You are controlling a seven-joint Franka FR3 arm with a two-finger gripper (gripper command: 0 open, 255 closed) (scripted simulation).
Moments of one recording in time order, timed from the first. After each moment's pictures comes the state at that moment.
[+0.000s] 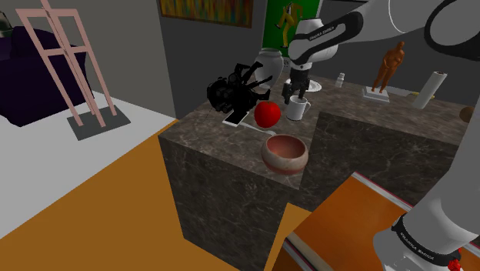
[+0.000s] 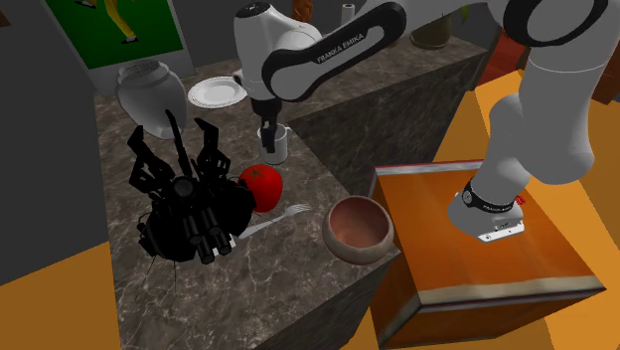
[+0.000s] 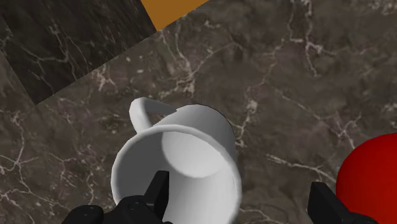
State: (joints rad) arm -0.04 0.29 -0.22 -1.82 0.00 2.11 -0.17
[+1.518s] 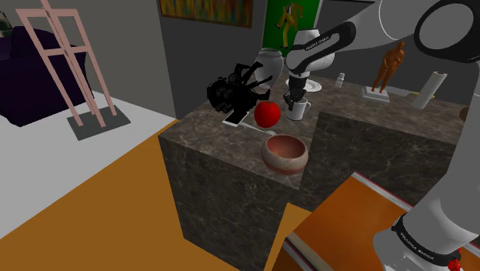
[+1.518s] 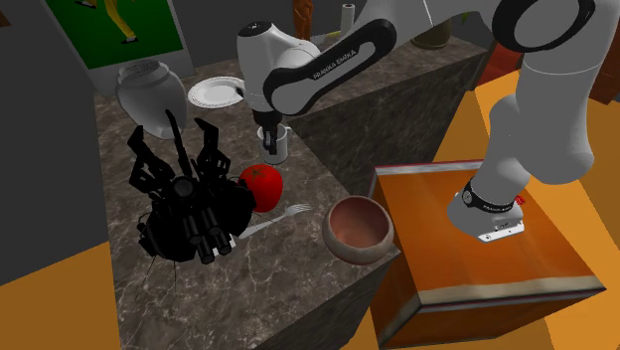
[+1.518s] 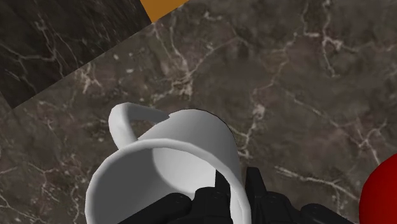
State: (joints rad) arm -0.05 0.34 -0.22 -1.85 0.01 2.19 -0.18
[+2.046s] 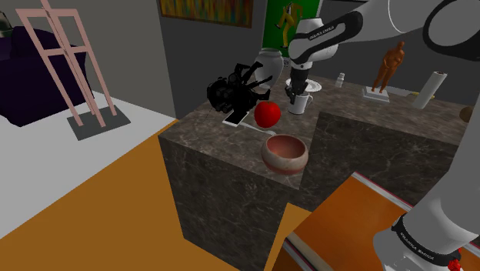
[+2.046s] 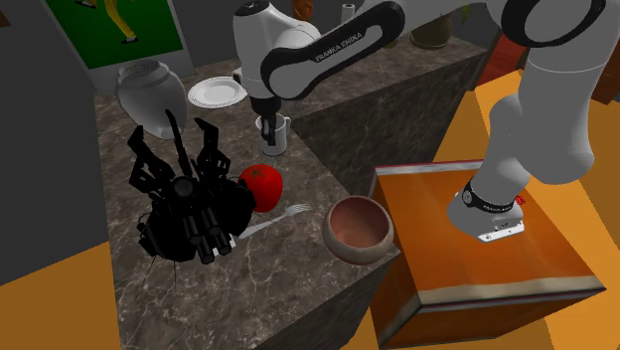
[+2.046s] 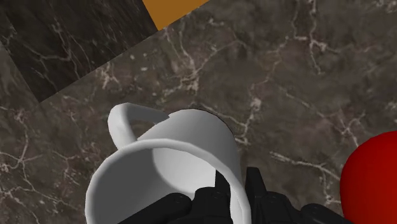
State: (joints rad) arm -0.05 0.30 -0.22 -1.81 0.00 2.11 -0.18
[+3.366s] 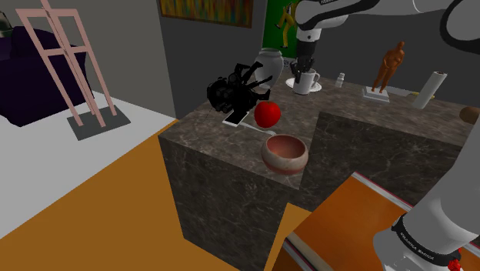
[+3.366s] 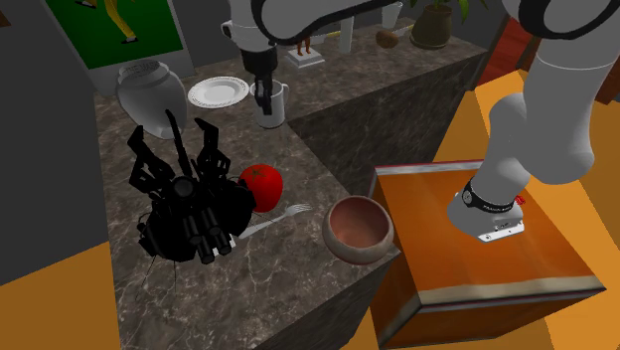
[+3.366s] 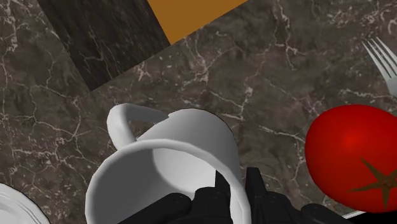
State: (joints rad) arm -0.04 0.23 -0.23 -1.62 -0.01 1.86 -0.18
